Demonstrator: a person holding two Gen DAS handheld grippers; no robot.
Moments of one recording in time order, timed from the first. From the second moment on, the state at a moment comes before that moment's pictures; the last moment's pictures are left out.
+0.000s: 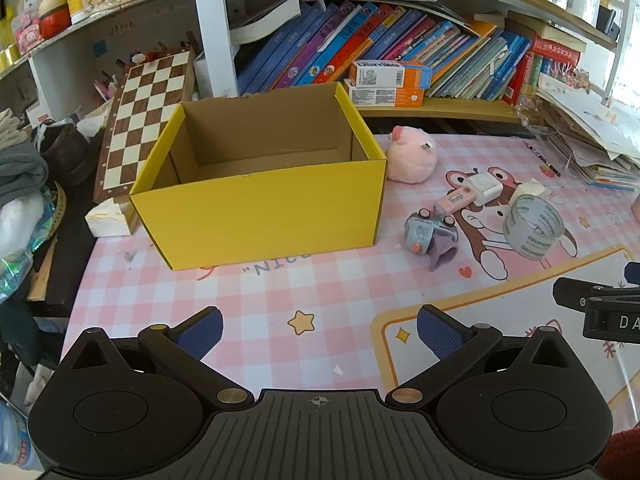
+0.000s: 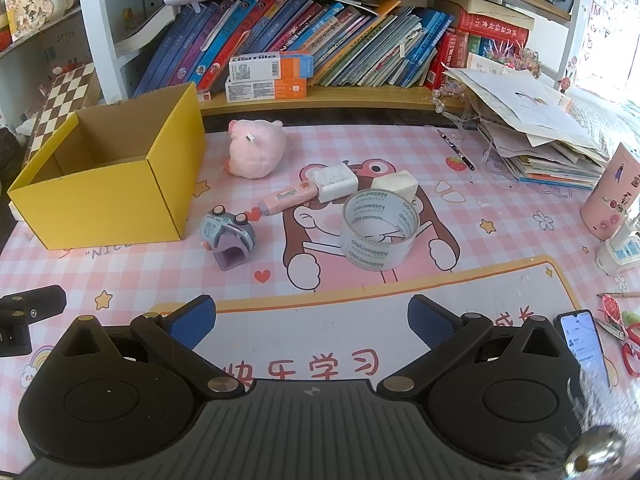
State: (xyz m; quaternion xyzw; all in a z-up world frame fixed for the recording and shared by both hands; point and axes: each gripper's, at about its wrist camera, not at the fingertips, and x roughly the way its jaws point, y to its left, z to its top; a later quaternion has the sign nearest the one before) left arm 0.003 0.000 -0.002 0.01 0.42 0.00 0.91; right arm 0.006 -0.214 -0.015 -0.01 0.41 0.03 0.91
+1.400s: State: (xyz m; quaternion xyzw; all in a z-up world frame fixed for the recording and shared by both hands) left arm 0.004 0.020 -0.008 0.00 0.43 -0.04 0.90; right arm -0.005 -0.196 -0.018 0.00 0.41 0.01 0.91
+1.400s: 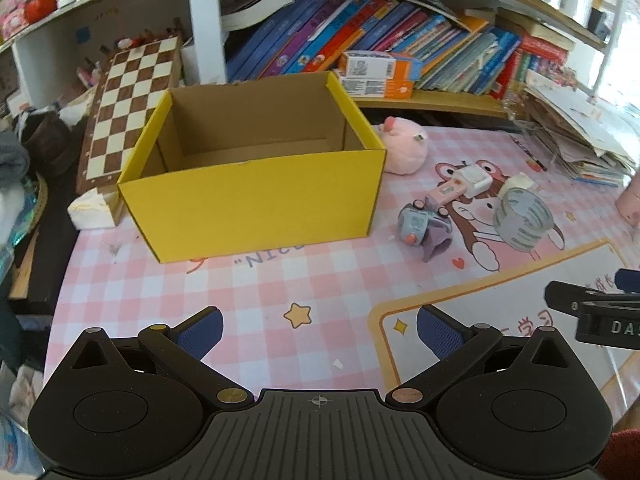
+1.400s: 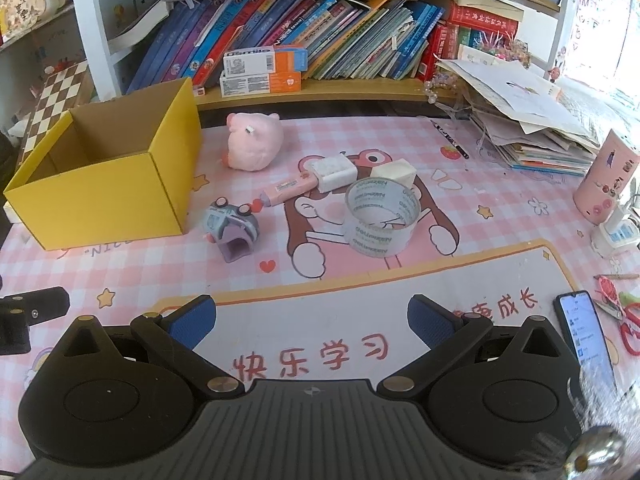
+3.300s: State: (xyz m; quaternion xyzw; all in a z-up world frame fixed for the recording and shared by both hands) left arm 0.074 -0.043 -0.011 0.01 0.41 -0.09 0.91; right arm 0.077 -0.286 -0.044 0.09 0.40 0.04 0.91
